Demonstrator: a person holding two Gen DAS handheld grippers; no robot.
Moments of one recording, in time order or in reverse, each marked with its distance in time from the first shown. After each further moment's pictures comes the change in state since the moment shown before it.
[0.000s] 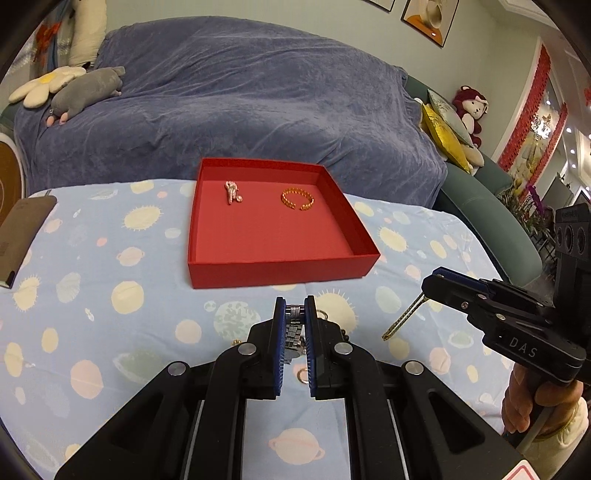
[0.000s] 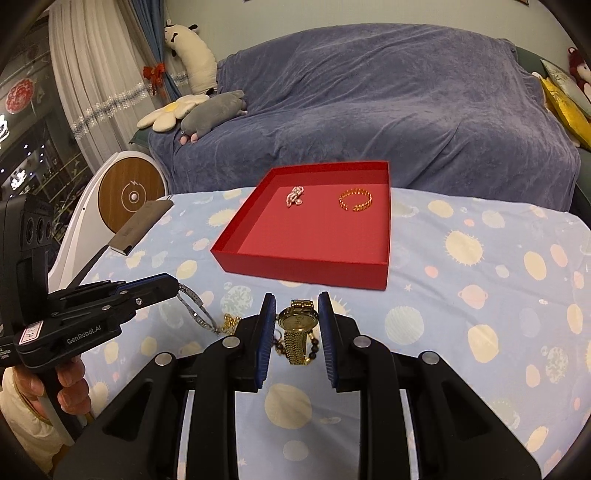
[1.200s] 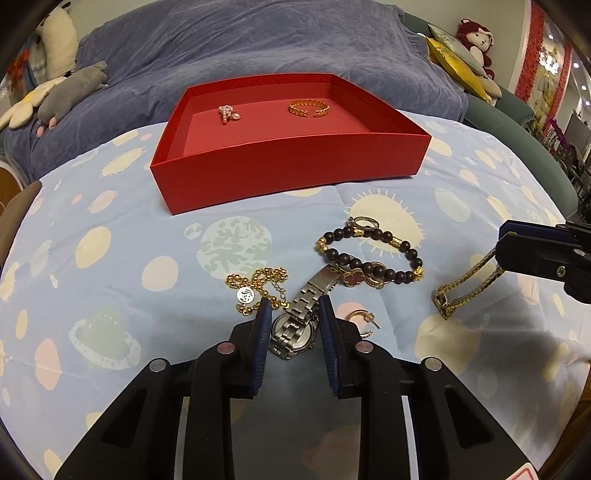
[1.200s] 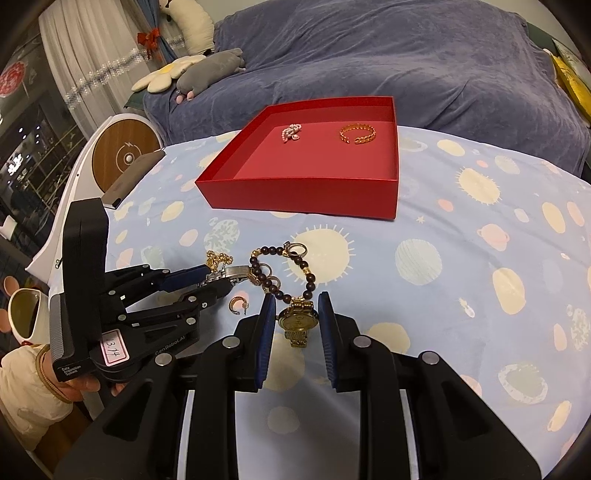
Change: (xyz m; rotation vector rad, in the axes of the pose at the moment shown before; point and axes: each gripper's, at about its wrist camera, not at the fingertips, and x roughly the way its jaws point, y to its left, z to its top) left arm 0.094 0.003 -0.073 0.146 0.164 0.122; right arm 0.038 -0.008 -0.058 0.001 0.171 0.012
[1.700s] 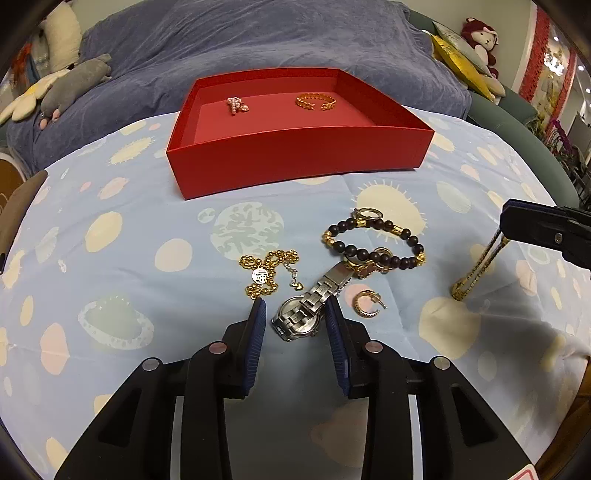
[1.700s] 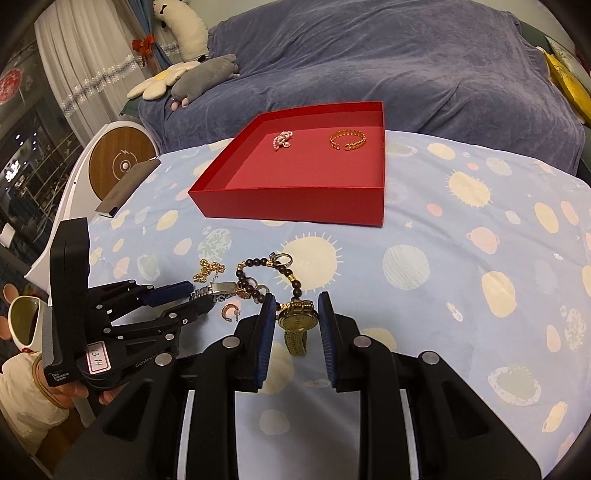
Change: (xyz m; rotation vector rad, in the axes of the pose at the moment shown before) left arm -0.004 0.008 -0.006 -0.016 0.027 0.020; right arm -0.004 -0.007 0.003 0.011 -0.013 -0.009
